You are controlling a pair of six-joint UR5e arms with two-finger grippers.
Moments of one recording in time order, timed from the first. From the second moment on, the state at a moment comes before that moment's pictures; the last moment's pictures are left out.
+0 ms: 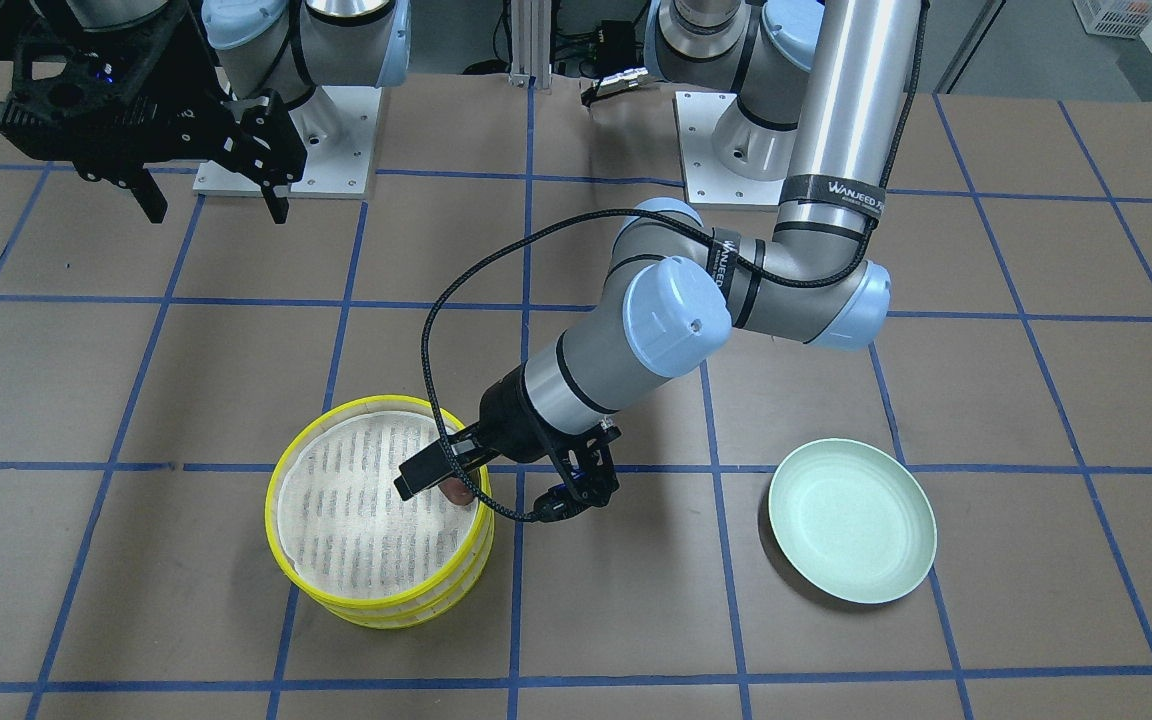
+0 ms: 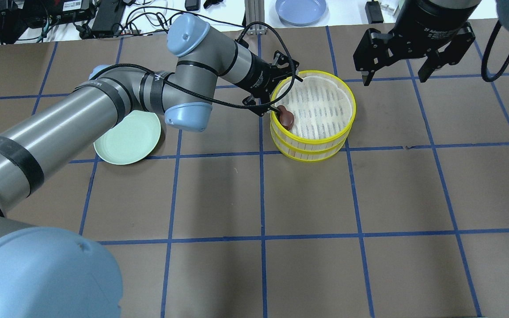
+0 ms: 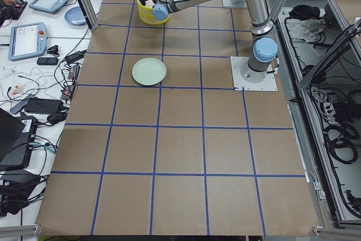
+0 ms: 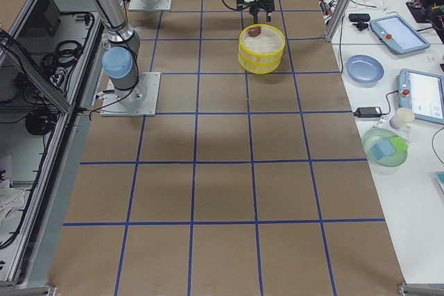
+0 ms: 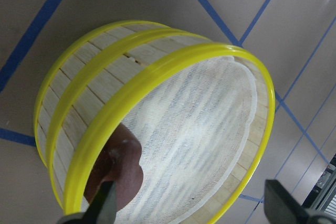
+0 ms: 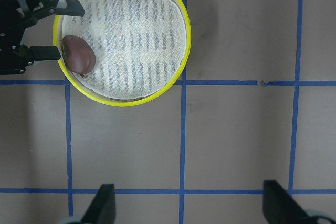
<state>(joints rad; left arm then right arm) -1.81 -2.08 -1.58 -0.71 0.95 -0.98 1.59 -1.59 1.47 -1.52 -1.57 0.01</state>
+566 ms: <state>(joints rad) -1.71 -1.99 -1.51 -0.98 1.10 -0.64 1.59 -1.59 1.47 -1.52 -1.57 0.01</state>
